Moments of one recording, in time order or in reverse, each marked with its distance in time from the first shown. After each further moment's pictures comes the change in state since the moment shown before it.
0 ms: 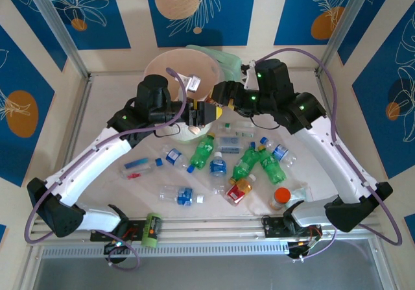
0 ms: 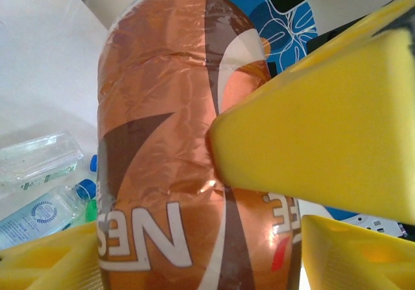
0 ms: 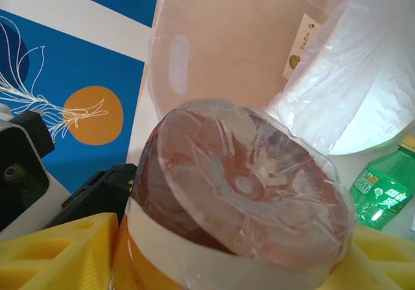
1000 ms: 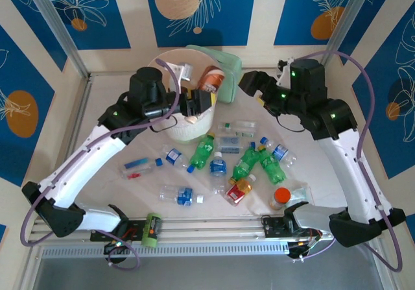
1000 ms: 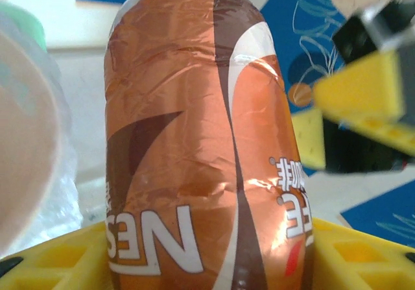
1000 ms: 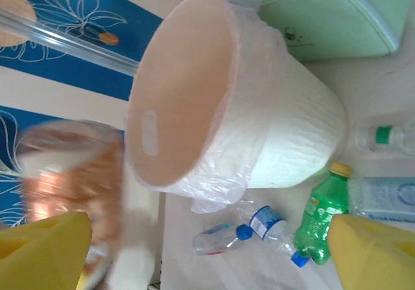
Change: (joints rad) left arm -0.003 0.000 0.161 -0.122 -0.245 0.054; right arm -0.203 -0.142 -0.021 -0.091 0.056 0.032
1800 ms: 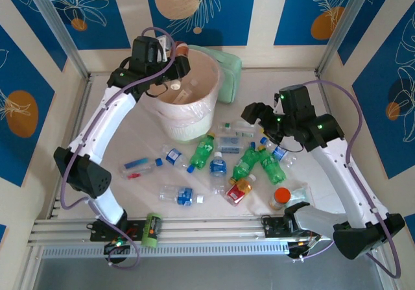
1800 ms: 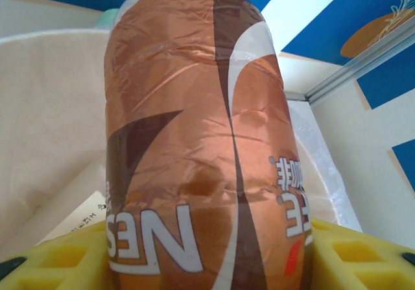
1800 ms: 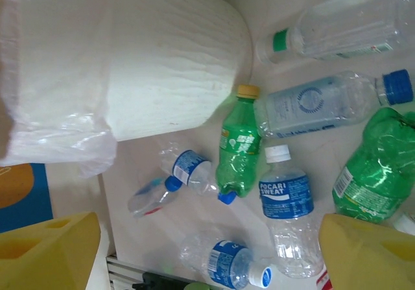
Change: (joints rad) left arm 0.278 0.372 0.329 -0.196 -0.190 0.007; right arm -0.023 -0.091 -0.320 -0.076 -0.012 0.026
